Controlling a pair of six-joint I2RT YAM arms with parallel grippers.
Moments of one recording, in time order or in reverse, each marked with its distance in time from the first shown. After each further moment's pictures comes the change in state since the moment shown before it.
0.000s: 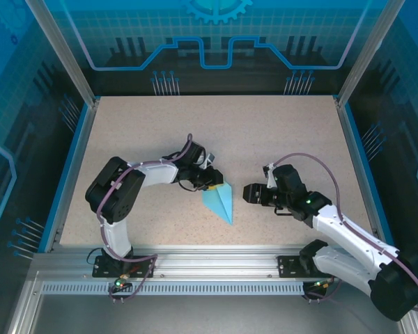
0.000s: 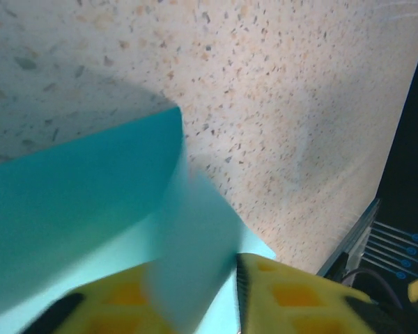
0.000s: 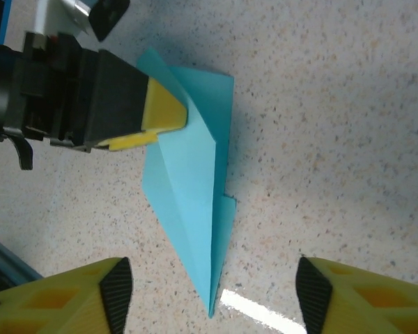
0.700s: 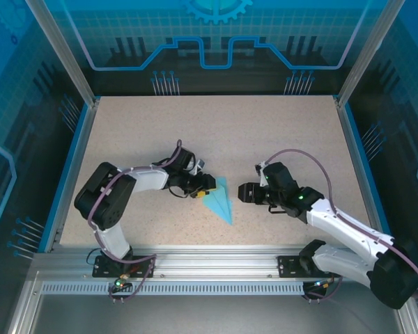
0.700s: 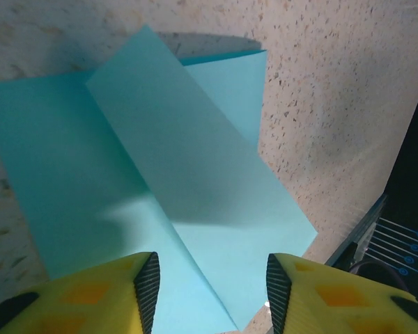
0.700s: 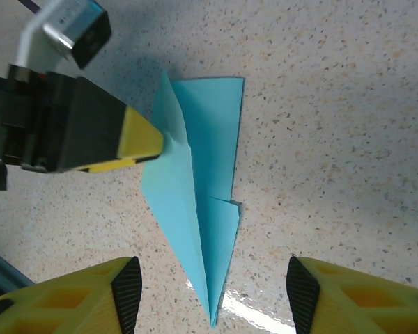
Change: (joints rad) left arm 0.043 -0.089 -0.149 0.013 0.011 0.003; right arm 0.087 0.072 0.064 -0.004 0.100 -0.005
